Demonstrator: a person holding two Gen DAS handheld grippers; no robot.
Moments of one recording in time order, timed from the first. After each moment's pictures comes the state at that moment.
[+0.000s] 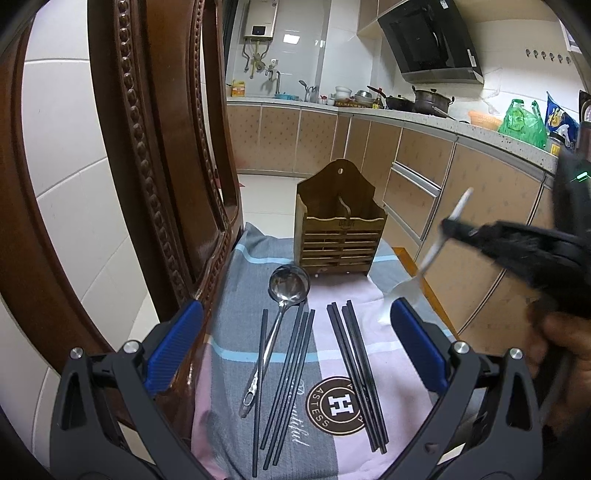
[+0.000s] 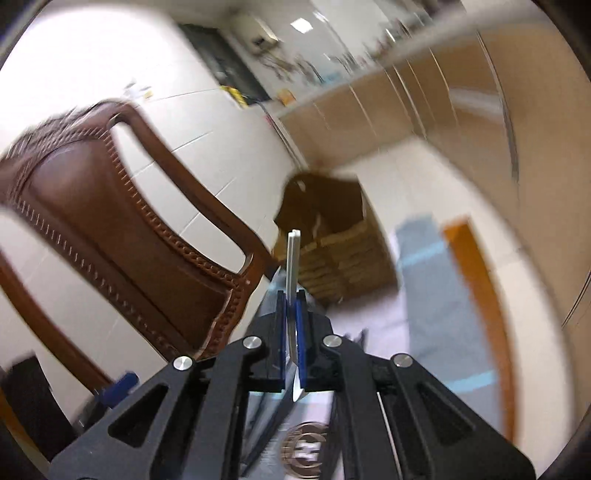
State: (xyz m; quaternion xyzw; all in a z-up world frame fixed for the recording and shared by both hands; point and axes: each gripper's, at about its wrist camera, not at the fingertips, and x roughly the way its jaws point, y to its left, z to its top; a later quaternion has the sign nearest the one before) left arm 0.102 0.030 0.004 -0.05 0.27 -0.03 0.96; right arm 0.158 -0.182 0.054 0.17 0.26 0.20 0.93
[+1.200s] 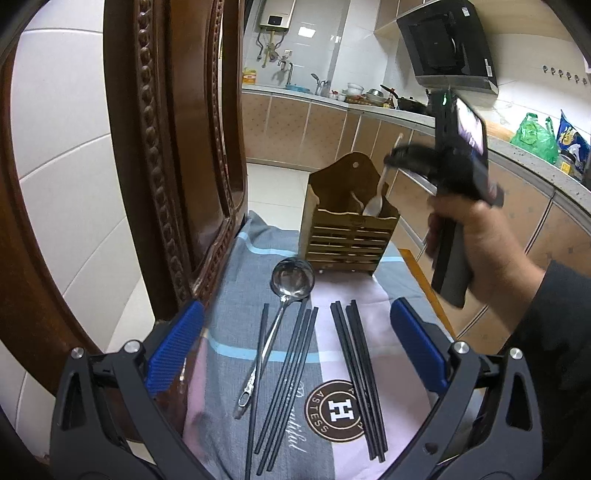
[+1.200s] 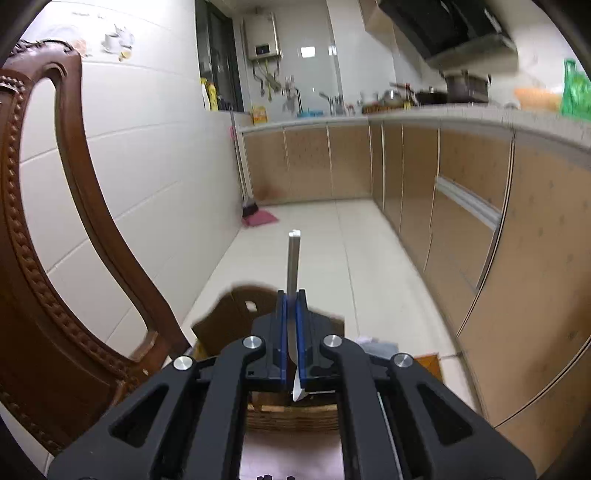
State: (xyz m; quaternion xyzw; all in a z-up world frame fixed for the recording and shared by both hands) left arm 0.120 0.042 -0.007 -0.09 0.28 -0.03 0.95; right arm 0.349 -0.122 0.044 0.06 0.27 0.09 0.96
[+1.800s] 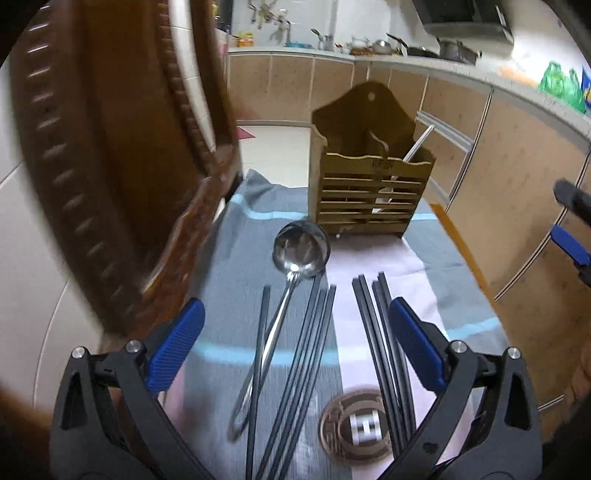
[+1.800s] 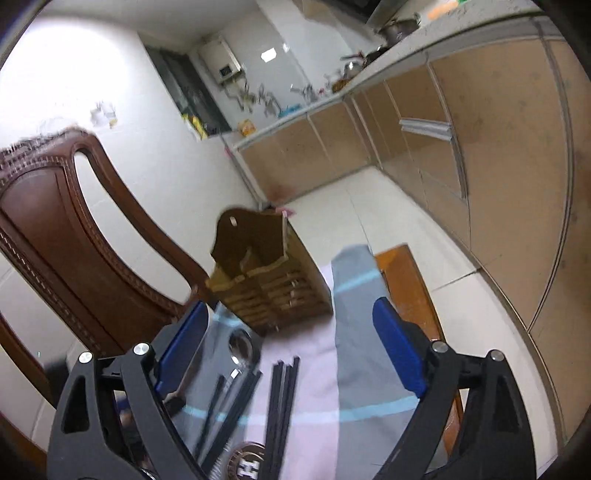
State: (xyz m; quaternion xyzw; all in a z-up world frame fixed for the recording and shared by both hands) left arm 0.203 0.017 -0.057 -0.03 0.37 -0.01 0.93; right arm 0.196 -0.224 0.004 0.22 0.28 0.12 0.93
